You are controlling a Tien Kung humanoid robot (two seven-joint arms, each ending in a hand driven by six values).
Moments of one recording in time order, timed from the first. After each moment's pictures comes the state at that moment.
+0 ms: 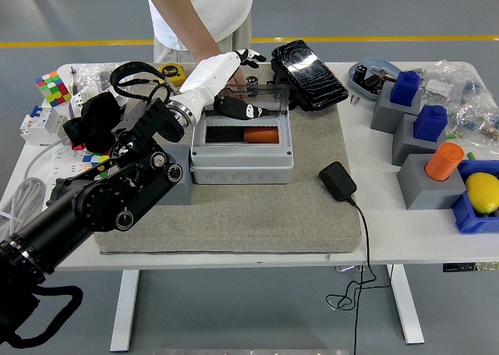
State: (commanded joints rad) left arm -0.78 0.04 -0.85 -0.97 1.85 0.18 0.08; right arm 0.08 -0.42 0.39 0.34 0.02 -0.11 -0.04
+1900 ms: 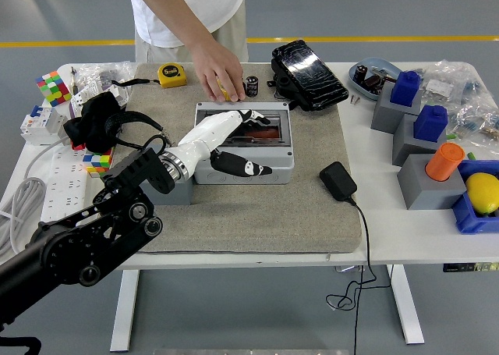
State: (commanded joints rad) left arm -0.57 0.18 -0.78 -1.31 1.73 0.12 0.12; right arm 0.07 -0.42 0.43 0.35 -0.01 -0.11 -0.04
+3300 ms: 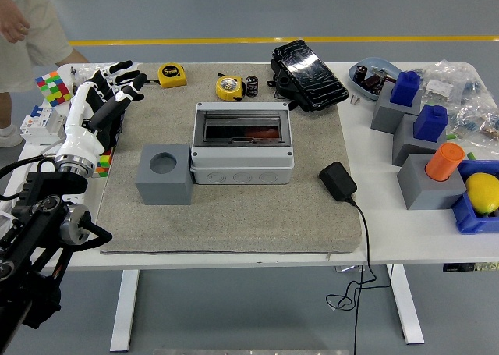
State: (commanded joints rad) left arm -0.27 0.13 -1.32 -1.37 1.01 0.23 -0.08; right arm 0.09 -0.43 0.42 0.34 0.01 -0.10 -0.04
